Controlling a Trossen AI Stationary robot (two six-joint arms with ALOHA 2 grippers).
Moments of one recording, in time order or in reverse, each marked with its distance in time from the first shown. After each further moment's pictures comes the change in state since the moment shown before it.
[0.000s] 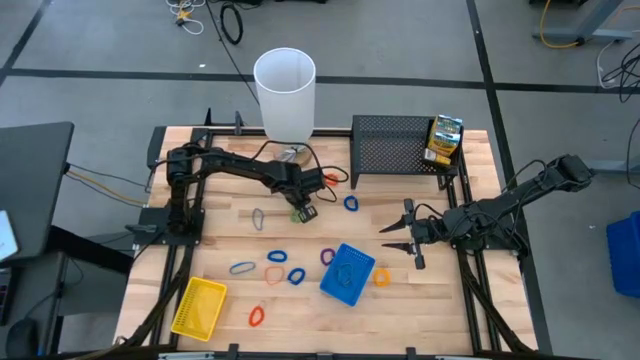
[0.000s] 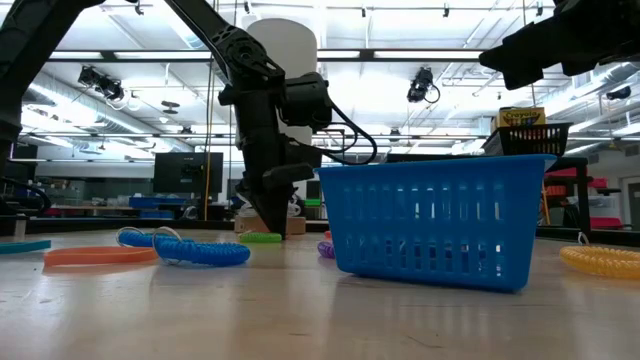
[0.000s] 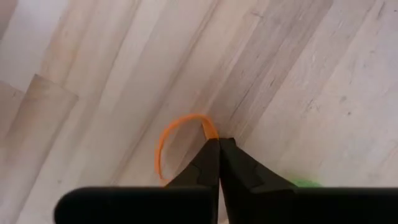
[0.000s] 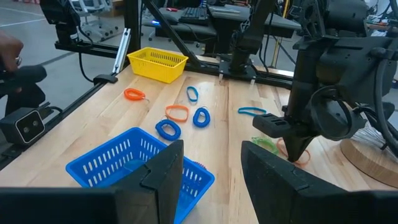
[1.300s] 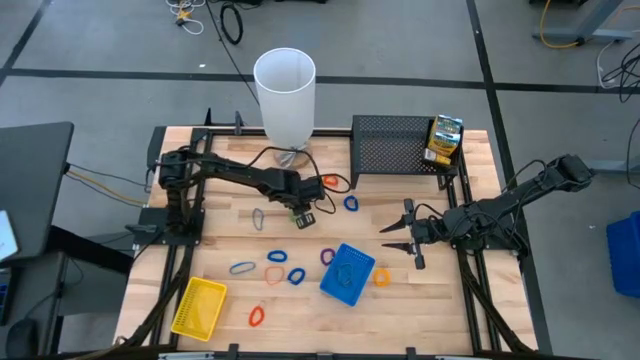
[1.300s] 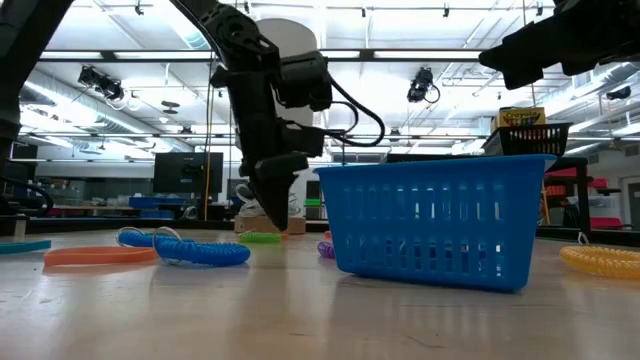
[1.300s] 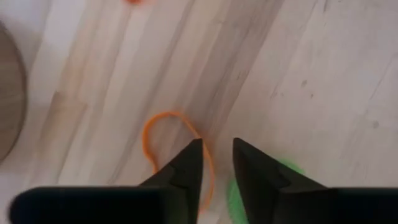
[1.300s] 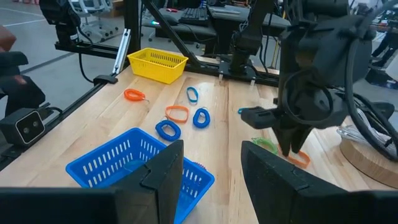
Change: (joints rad) left arm -0.098 -0.071 -0.002 -0.013 -0.112 0.050; right arm 0.000 0.000 0.000 0.003 0.000 -0.001
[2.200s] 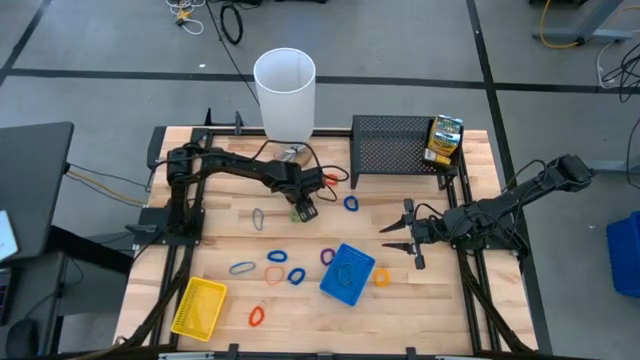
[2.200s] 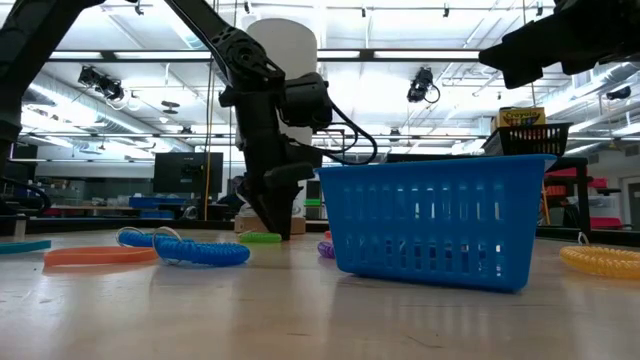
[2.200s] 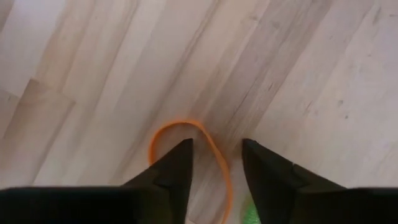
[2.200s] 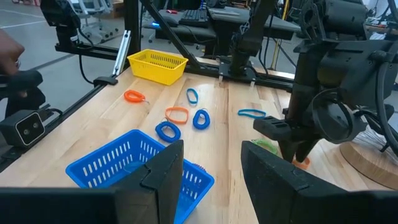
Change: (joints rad) left arm 0.085 0.076 0.006 0.028 0.142 -0.051; right arm 0.000 0.000 0.000 0.006 0.000 -0.002
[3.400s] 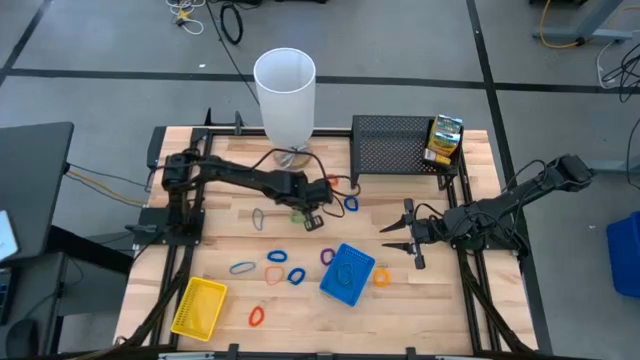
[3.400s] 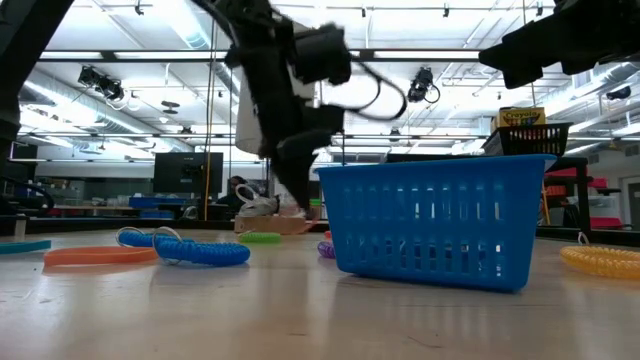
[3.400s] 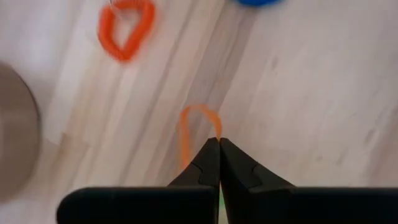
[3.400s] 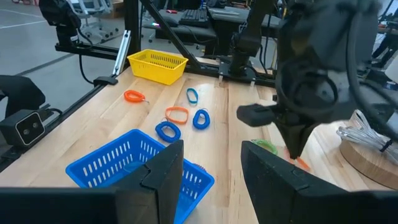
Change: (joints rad) left arm -0.147 -0.050 0.121 -0.073 -0.193 0.045; right arm 0.000 0.000 0.000 -0.001 0.000 0.000
